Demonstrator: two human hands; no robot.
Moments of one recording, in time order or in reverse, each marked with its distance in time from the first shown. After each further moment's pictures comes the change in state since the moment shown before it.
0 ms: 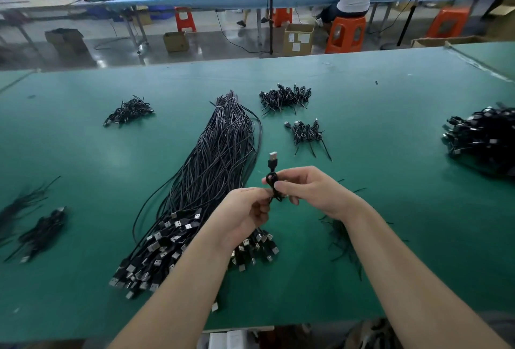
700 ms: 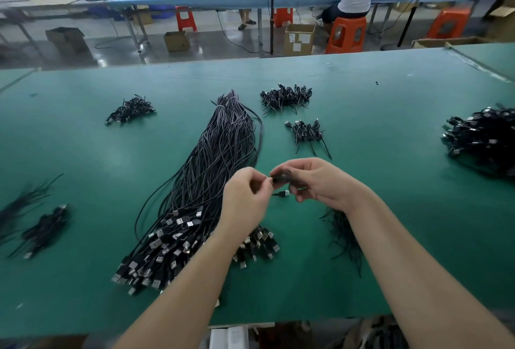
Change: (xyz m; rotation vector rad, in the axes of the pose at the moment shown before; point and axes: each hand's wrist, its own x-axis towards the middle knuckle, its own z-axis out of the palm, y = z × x) left_hand -0.009 0.003 0.009 0.869 0.378 0.650; right_hand 0.003 -0.015 -0.006 0.215 0.019 0.162
